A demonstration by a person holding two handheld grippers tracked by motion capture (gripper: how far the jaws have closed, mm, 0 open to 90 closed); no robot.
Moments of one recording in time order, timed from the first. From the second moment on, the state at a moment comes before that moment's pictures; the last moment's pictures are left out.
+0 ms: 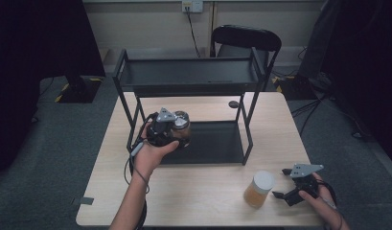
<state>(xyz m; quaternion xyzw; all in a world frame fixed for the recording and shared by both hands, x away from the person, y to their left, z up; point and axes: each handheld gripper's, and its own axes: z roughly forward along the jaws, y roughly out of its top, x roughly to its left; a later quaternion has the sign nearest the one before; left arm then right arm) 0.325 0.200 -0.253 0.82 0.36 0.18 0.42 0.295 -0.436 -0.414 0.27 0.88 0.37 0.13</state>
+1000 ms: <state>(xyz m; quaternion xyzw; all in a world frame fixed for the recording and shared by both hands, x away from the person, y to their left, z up) 0.328 0.207 -0.171 0.82 0.35 0.19 0.42 0.295 -0.436 -0.414 0.27 0.88 0.37 0.13</state>
